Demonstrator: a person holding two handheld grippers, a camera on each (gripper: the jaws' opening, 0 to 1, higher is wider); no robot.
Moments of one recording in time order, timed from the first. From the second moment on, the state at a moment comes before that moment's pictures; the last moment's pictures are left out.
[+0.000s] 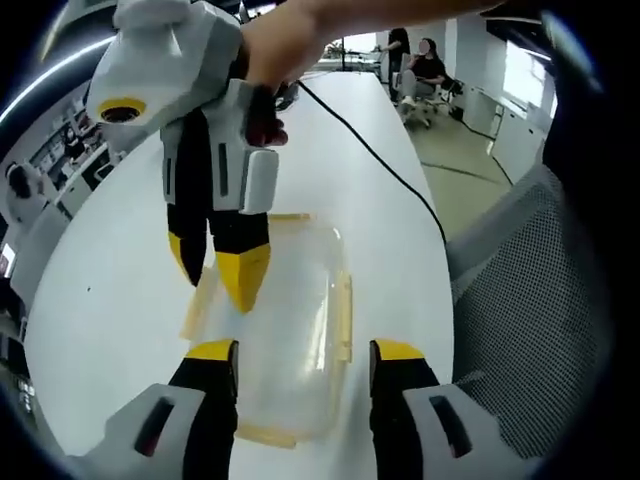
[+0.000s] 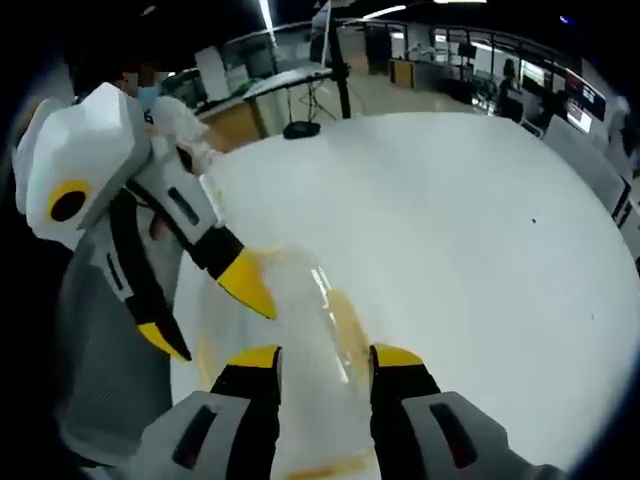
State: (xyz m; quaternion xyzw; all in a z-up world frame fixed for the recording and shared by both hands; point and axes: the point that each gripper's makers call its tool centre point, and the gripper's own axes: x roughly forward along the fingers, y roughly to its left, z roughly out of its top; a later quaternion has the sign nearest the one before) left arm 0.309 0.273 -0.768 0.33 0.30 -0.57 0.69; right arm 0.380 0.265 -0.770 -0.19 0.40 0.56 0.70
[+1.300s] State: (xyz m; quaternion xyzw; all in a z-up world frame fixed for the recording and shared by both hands) left arm 0.312 0.262 -0.771 0.39 0.30 -0.54 0.68; right arm 0.377 0.273 -0.775 -0.25 0.49 0.63 0.55
